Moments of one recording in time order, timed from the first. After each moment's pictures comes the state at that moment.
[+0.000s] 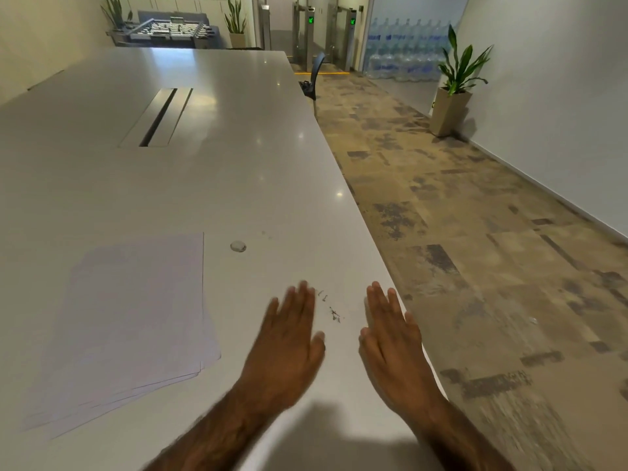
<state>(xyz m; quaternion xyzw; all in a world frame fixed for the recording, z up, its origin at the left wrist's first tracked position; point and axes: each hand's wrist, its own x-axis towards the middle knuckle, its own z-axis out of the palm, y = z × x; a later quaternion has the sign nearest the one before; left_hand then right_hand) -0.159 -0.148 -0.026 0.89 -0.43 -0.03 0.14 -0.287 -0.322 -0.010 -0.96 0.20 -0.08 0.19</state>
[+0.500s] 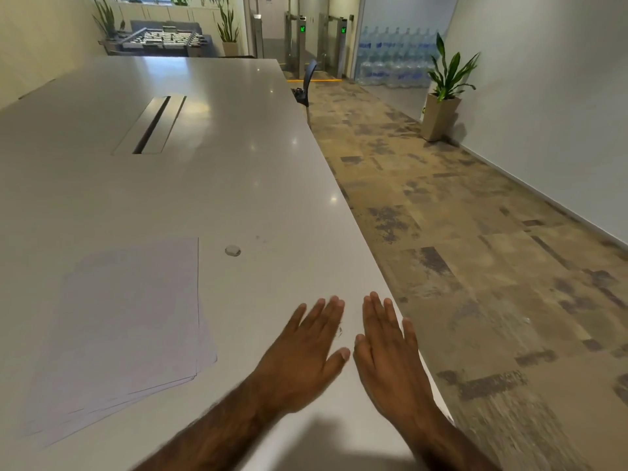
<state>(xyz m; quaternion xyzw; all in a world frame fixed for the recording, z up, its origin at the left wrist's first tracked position) -0.169 -0.167 -0.022 0.83 -0.54 -0.07 0.13 -0.293 -0.315 -0.017 -0.96 0.25 -0.06 0.12</state>
